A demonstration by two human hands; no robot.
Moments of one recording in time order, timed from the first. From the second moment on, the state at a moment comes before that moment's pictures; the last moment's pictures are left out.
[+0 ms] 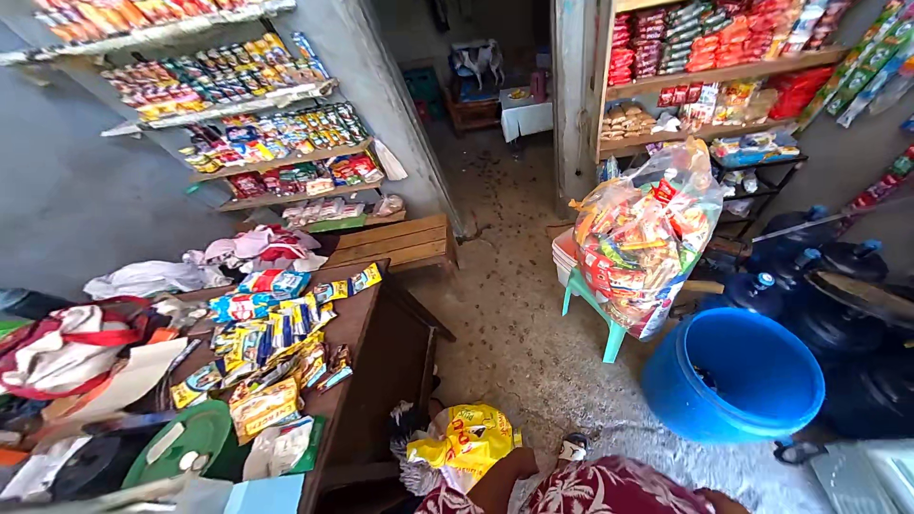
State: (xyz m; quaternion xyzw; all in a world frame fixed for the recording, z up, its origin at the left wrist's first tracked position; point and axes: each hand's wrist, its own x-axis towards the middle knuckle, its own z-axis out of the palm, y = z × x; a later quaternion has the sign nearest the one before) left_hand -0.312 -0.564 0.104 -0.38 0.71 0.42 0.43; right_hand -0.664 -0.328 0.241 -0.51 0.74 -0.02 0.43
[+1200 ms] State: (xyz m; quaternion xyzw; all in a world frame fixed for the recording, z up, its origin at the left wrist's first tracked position) left_hand -0.333 -0.720 0.057 -0.36 0.71 0.47 0.38; right_hand -0.663 -0.510 0.225 -0.44 0.74 0.06 0.50
